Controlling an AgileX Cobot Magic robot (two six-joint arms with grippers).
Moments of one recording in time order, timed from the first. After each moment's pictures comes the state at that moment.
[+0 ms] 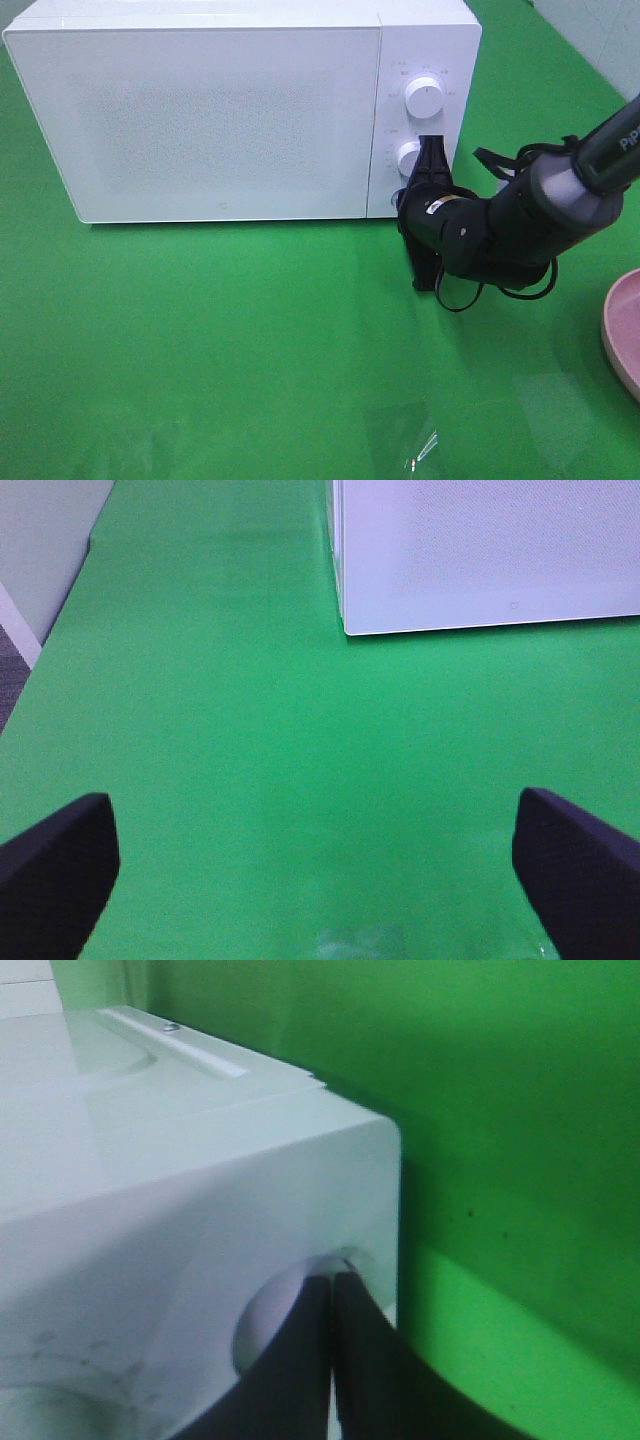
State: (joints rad) left arm 0.03 -0.01 -0.50 -0.07 1.05 0.11; right arm 0.51 2.14 -0.89 0.57 -0.75 1.35
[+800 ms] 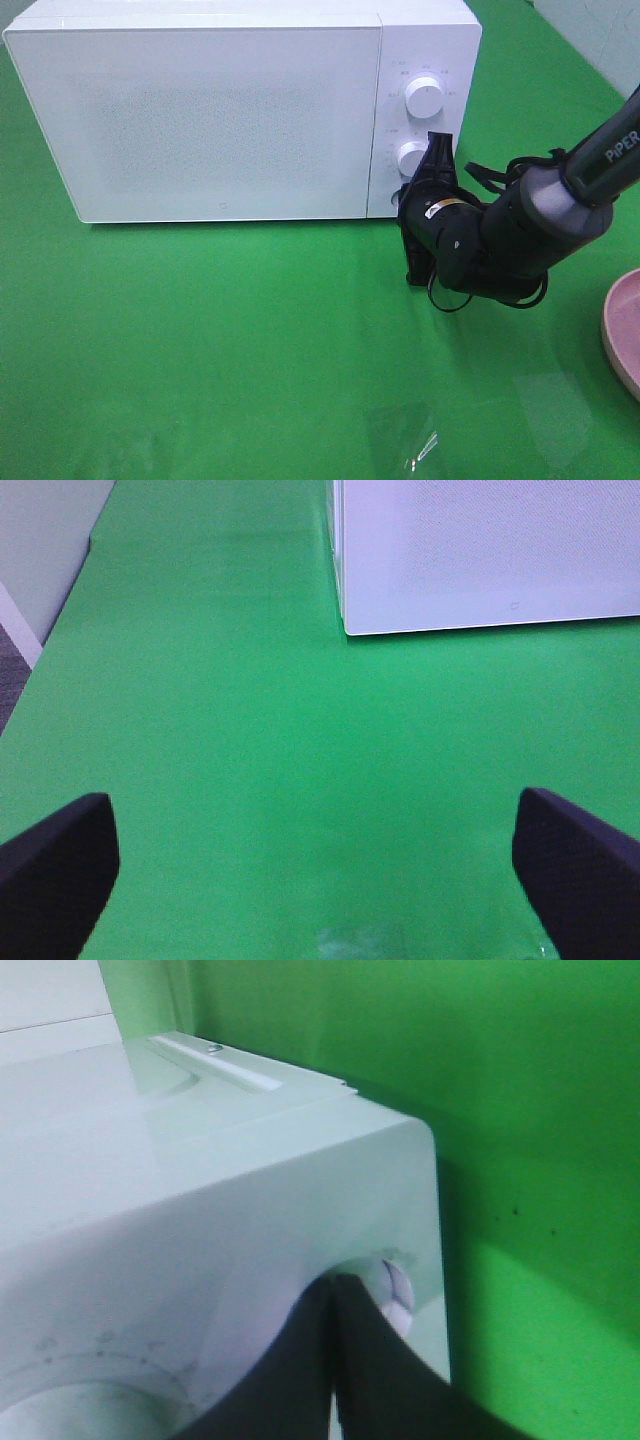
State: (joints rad) left arm 0.03 -0.01 -0.50 -0.07 1.05 0.11; right arm 0.53 2.15 -0.88 0.60 -0.89 1.43
